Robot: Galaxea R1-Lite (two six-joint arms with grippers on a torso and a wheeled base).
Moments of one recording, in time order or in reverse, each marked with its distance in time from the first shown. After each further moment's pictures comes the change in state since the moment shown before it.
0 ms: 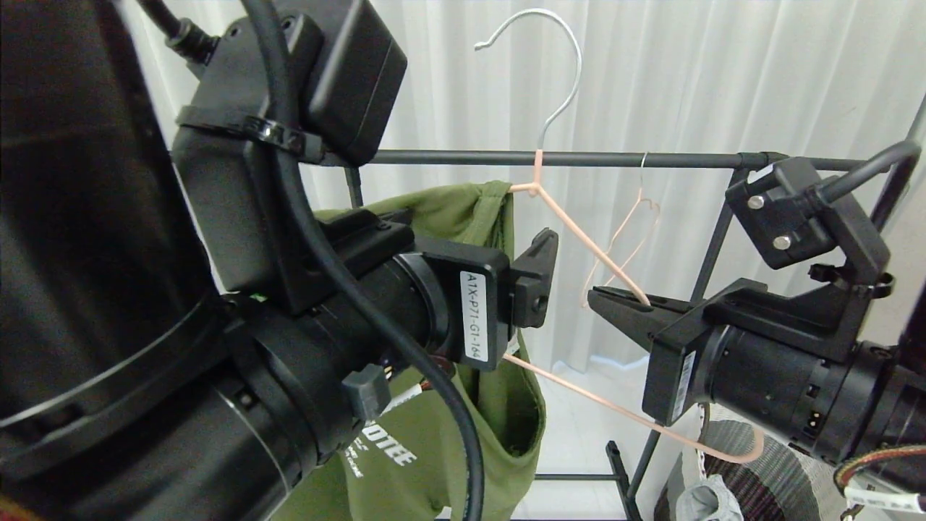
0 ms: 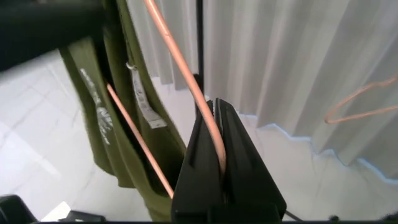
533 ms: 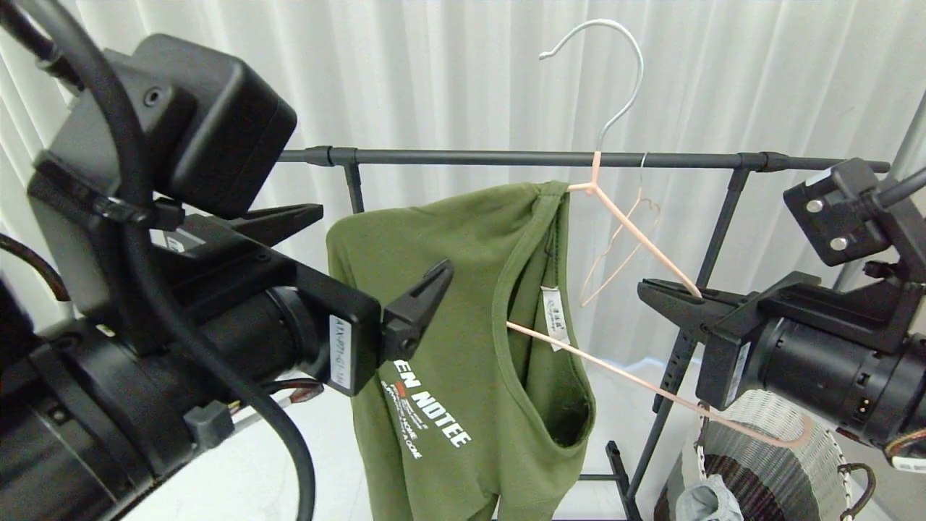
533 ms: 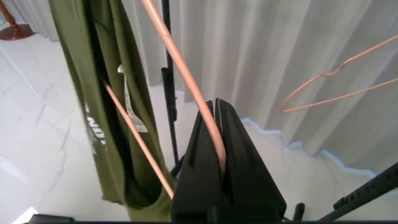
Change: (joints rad) left arm 0.114 -0.162 0.158 0.000 -0.077 0.280; right arm -0.109 -0.079 0.067 0.007 0.036 -0.068
